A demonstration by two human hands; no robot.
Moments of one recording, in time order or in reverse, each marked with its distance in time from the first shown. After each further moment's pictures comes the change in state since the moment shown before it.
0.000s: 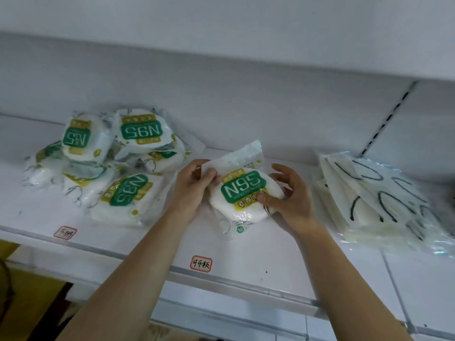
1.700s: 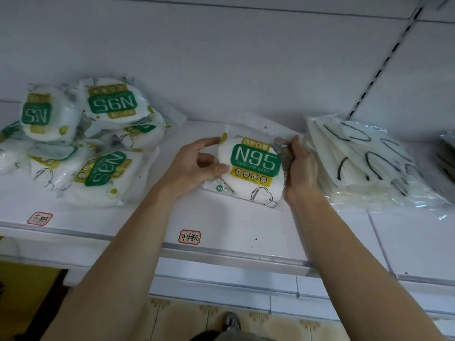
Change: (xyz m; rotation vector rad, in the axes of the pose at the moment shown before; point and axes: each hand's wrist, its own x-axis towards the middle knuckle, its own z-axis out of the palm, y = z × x) left_hand -0.008 0.004 0.007 0.304 -0.447 0.036; right_hand 0.004 -0.012 -0.007 0.615 0.360 0.201
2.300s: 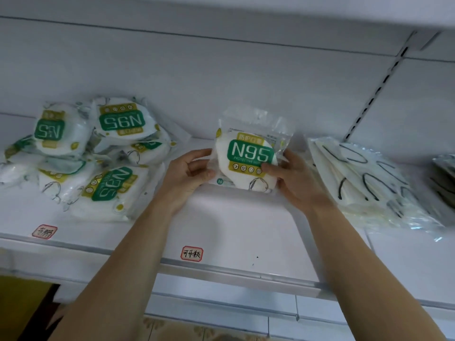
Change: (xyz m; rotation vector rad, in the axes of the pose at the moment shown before) left_hand 0.005 -0.010 -0.012 -0.233 0.179 0.038; right_hand 0.004 -0.028 0.011 -0.430 -0.427 0.069
